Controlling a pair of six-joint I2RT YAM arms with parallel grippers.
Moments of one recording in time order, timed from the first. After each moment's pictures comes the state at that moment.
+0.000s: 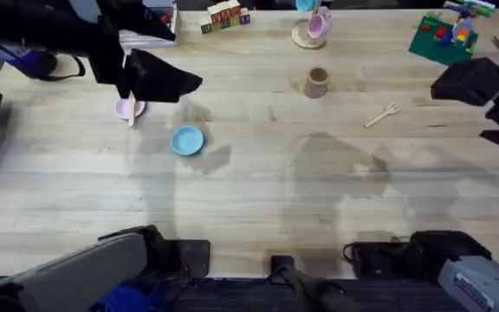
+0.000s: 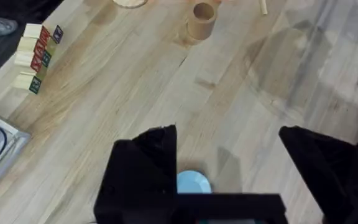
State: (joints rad) left arm 0.23 1.33 1.41 -1.31 0.87 1.07; right arm -0.01 0.80 1.08 -1.19 0.12 0.64
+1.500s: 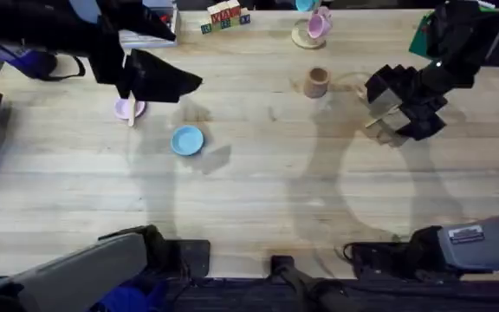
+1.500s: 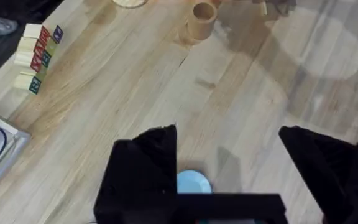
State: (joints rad) left arm 0.23 1.33 1.41 -1.31 0.87 1.07; right arm -0.09 1.69 1.08 -0.76 0.05 0.91
